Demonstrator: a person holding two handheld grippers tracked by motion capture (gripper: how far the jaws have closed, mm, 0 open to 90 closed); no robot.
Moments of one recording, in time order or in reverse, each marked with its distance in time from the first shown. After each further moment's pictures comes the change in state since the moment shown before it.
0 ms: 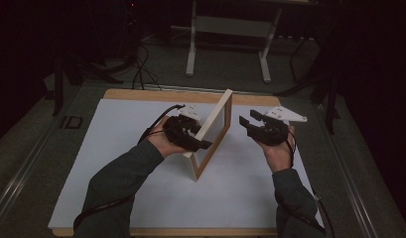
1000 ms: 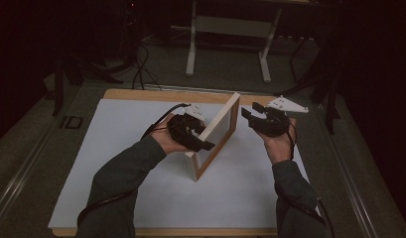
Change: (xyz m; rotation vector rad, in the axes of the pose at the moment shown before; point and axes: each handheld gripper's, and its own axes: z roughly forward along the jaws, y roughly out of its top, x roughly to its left) left arm 0.004 0.008 0.007 0.029 -0.070 0.060; right arm -0.013 0.016 0.009 -0.006 -0.039 0.029
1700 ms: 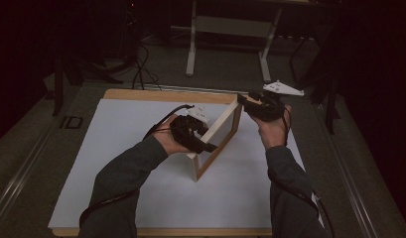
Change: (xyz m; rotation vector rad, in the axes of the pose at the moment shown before) left arm -0.005 0.003 0.003 0.006 -0.010 0.031; right arm -0.003 0.031 0.025 -0.001 0.000 0.072
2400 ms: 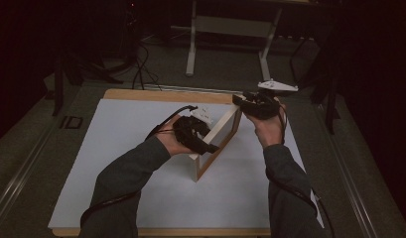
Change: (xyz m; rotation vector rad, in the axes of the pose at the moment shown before) left arm -0.005 0.007 0.005 0.026 0.012 0.002; right arm 0.003 0.003 0.011 0.070 0.044 0.047
